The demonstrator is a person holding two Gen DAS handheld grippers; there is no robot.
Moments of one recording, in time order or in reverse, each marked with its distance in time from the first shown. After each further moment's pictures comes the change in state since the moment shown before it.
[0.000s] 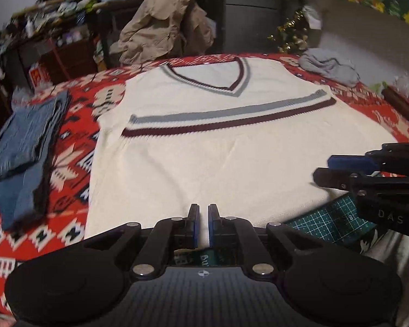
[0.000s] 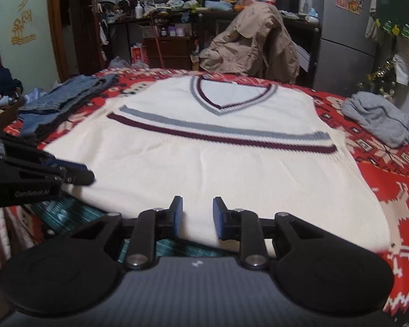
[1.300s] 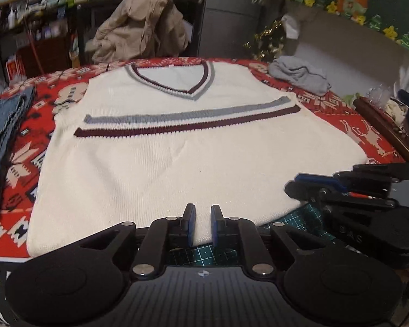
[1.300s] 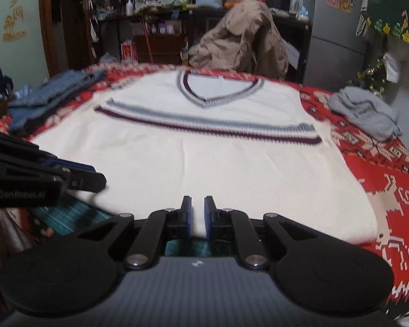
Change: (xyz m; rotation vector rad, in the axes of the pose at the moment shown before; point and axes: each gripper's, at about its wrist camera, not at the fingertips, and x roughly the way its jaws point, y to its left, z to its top) left arm 0.006 -0.034 0.001 0.000 -0.030 -0.138; right arm -0.011 -0.018 -0.018 -0.015 0.017 -0.062
